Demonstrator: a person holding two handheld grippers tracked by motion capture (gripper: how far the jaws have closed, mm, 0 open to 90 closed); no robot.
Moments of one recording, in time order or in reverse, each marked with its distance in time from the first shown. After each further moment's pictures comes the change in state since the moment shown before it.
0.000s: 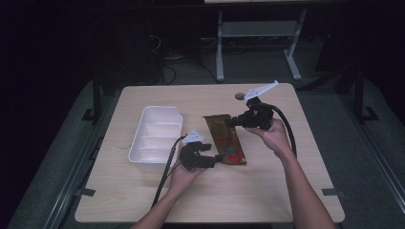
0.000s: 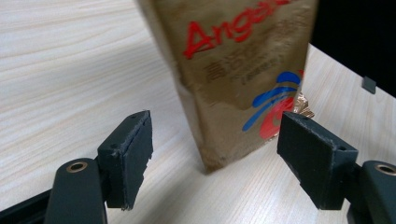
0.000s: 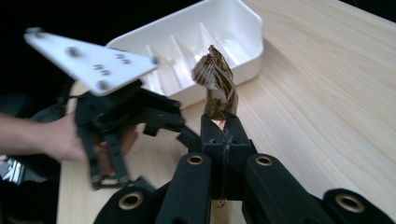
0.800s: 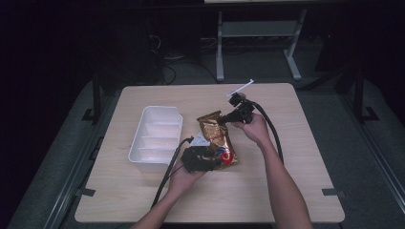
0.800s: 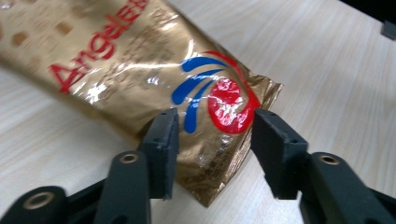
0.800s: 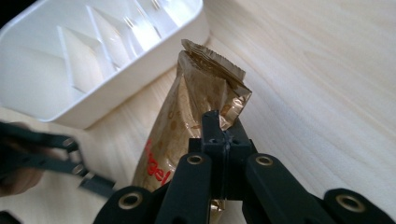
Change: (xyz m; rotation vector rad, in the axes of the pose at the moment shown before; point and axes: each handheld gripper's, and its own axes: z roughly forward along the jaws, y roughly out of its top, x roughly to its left) left arm -0.012 0.001 0.001 0.138 0.048 0.102; right arm -0.057 0.005 0.069 0.165 -0.079 0.175
